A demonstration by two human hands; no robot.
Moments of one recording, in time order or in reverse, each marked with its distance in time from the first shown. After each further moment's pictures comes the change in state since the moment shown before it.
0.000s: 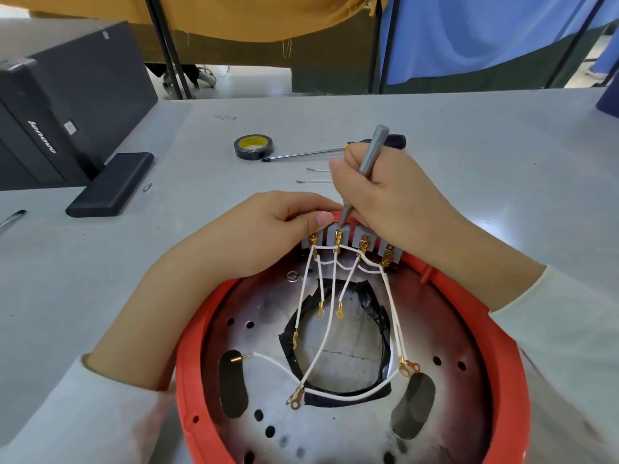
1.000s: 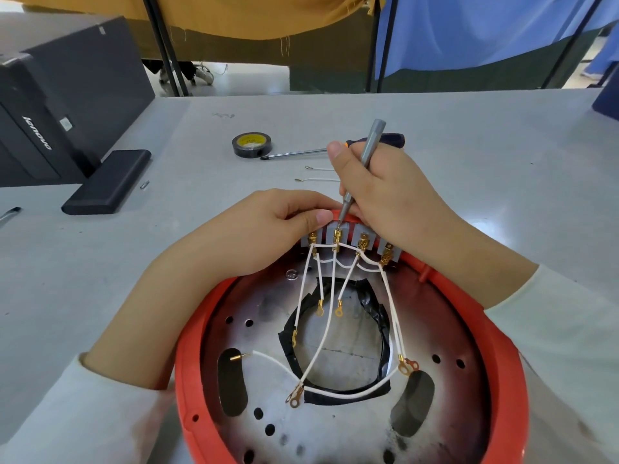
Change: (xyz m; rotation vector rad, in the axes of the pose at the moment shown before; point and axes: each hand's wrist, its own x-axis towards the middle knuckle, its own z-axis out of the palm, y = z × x) left_hand 0.000 0.002 0.000 -0.001 -0.004 0.001; right_hand 0.002 0.001 0.005 0.015 0.060 0.053
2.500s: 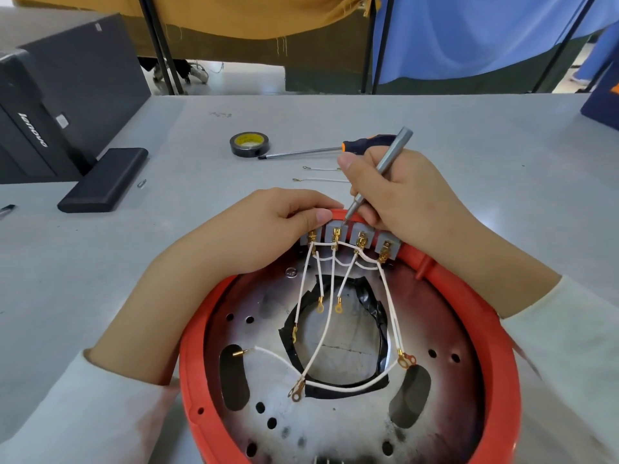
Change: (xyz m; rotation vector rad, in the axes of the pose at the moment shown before) left_hand -0.001 0.004 0.000 0.050 0.002 -0.038; right_hand -0.011 0.001 -0.014 0.057 -0.006 0.053
